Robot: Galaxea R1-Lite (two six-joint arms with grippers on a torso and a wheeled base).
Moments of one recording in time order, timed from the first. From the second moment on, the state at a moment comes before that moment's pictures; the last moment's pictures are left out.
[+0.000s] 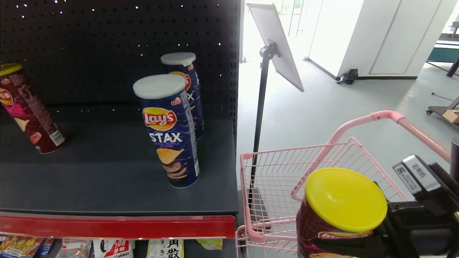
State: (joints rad) left arm 0.10 0.10 0.00 0.00 -0.01 -0.01; right arm 0.58 1.31 -0.51 -0.40 0.75 -0.38
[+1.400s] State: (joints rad) left arm 0.10 0.10 0.00 0.00 -0.01 -0.01; right arm 0.57 1.28 -0.50 -0.40 0.71 -0.34
